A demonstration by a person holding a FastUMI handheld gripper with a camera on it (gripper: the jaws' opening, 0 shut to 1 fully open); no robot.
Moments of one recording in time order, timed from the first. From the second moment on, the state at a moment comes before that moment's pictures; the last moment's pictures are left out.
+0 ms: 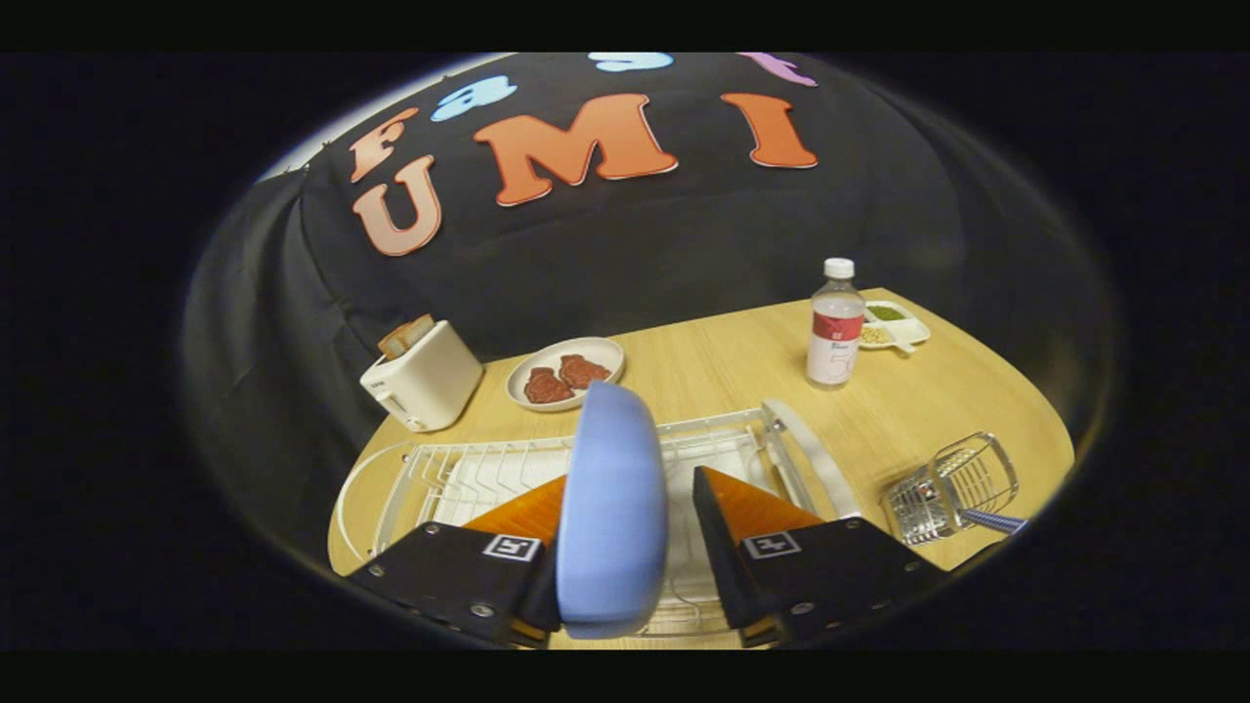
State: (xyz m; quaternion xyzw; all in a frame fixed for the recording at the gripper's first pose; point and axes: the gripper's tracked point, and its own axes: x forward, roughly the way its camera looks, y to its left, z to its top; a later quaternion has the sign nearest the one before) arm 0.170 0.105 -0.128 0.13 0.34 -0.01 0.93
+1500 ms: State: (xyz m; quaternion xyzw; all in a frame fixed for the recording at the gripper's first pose) arm 0.010 0.039 -0.054 0.20 0.25 -0.04 0.95
